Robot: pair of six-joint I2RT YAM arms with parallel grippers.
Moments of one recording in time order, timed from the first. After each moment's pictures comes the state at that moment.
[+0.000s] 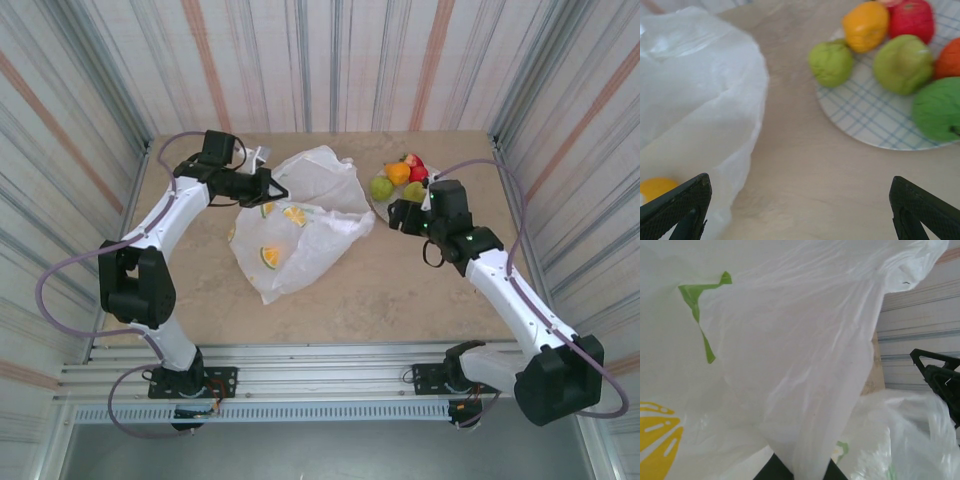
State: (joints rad) left arm -0.23 1.71 1.47 -0.68 0.77 -0.35; right arm 0.31 1.13 0.91 -0.43 -0.02 0.44
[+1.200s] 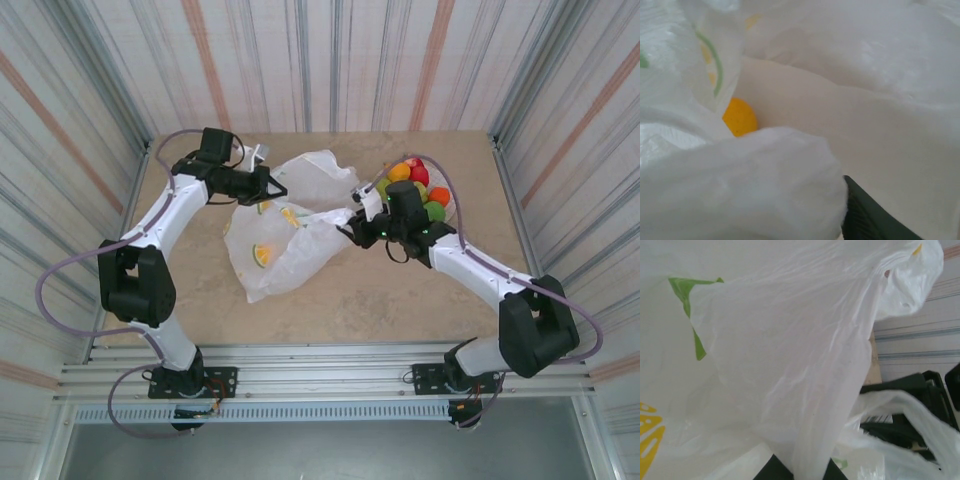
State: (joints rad) left arm -0.22 1.72 1.51 -0.71 0.78 -0.34; right arm 0.51 1.39 0.90 -0.09 -0.41 0.01
